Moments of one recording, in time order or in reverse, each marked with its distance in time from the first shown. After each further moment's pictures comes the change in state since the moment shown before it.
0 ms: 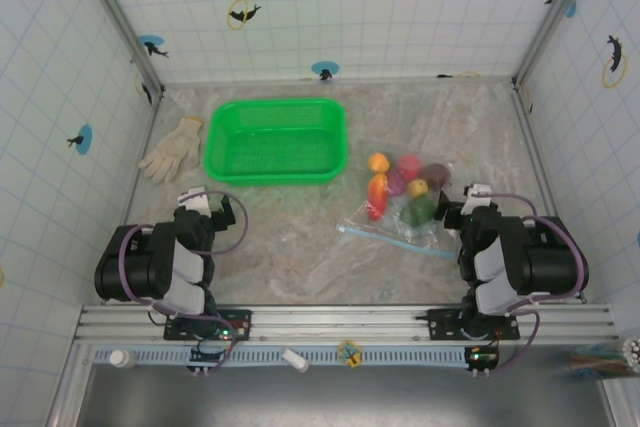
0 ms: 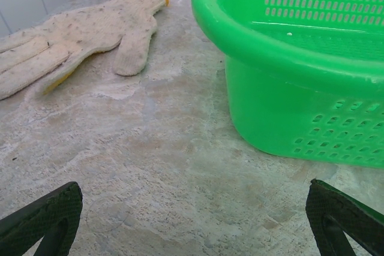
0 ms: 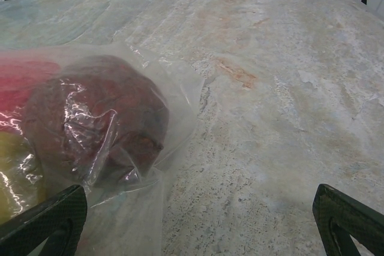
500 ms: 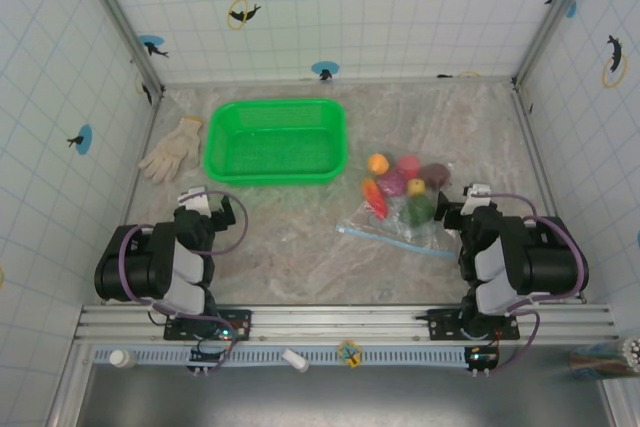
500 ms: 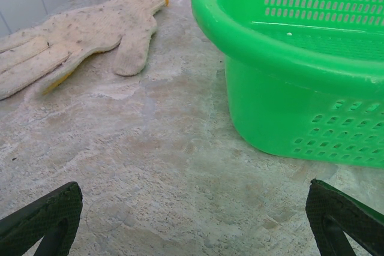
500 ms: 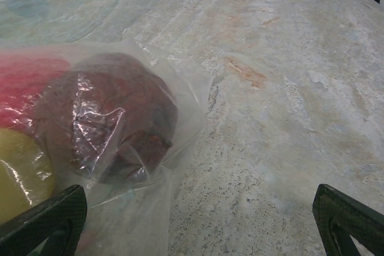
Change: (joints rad) left arm 0.000 0.000 0.000 0.000 0.000 0.000; right arm -0.022 0.000 0.000 -0.001 -0.045 -0.005
